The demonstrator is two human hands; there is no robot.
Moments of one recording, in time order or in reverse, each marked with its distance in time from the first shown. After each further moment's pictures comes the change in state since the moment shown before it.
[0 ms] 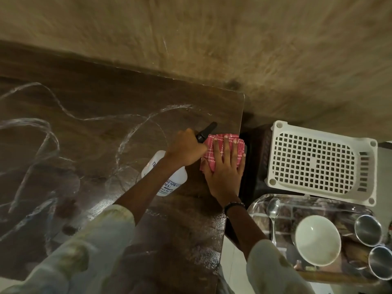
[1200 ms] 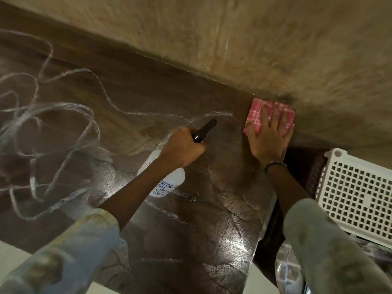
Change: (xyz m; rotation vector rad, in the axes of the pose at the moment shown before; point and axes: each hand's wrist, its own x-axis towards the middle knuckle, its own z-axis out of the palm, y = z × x) left_hand -0.002 -0.066 -0.084 -0.080 0.154 -0.092; right_hand 0.137 -0.029 -0.017 -0.080 -0.052 -0.004
